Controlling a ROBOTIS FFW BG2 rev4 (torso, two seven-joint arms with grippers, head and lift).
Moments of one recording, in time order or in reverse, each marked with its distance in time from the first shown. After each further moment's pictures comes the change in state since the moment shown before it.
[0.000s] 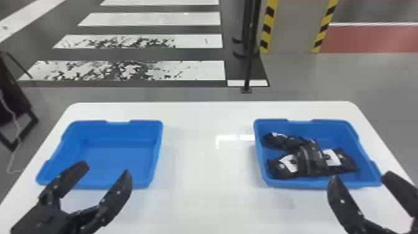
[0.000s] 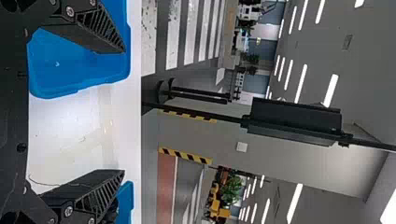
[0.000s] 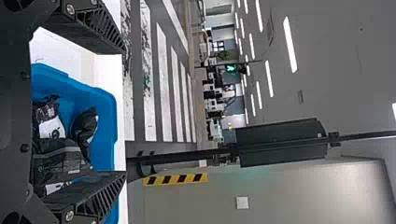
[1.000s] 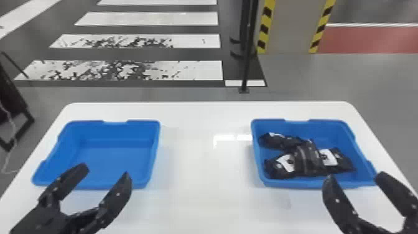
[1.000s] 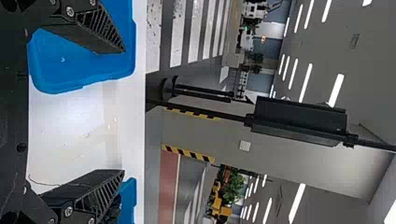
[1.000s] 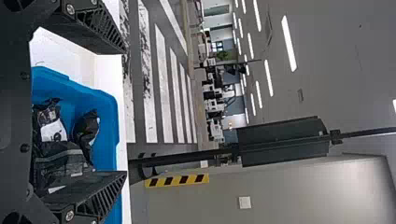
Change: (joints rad) left arm 0.000 0.003 -0.007 0.000 0.005 0.020 0.001; right arm -0.007 0.000 0.005 0.013 -0.015 0.000 0.001
